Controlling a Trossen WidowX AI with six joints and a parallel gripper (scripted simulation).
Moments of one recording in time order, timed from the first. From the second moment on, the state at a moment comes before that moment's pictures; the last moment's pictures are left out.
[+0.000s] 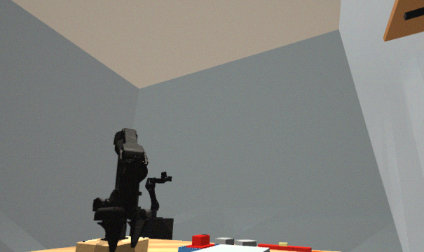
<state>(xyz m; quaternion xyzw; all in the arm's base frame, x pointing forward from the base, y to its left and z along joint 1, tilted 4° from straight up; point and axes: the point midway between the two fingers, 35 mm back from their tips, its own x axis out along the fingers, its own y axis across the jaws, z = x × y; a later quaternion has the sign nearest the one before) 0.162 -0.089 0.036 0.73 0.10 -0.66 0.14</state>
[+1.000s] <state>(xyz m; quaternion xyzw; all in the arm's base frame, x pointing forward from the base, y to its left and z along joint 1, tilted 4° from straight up) 0.163 -0.097 0.012 0.73 0.08 -0.66 0.13</state>
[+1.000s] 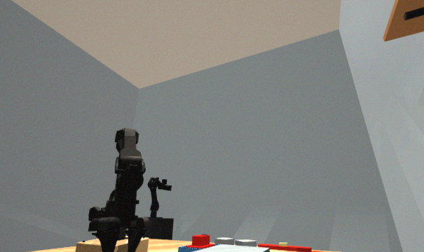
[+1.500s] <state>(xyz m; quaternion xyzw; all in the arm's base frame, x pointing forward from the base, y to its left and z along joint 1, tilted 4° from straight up) 0.162 -0.098 -0.010 0.73 0.08 -0.66 0.13</state>
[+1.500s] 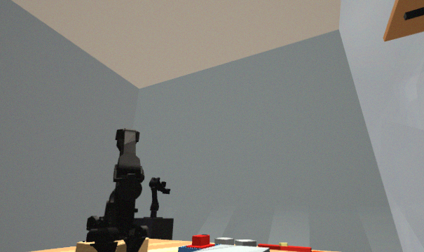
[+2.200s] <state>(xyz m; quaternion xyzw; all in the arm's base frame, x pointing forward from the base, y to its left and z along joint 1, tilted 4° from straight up) 0.160 -0.097 -0.015 0.73 0.09 -0.66 0.13</state>
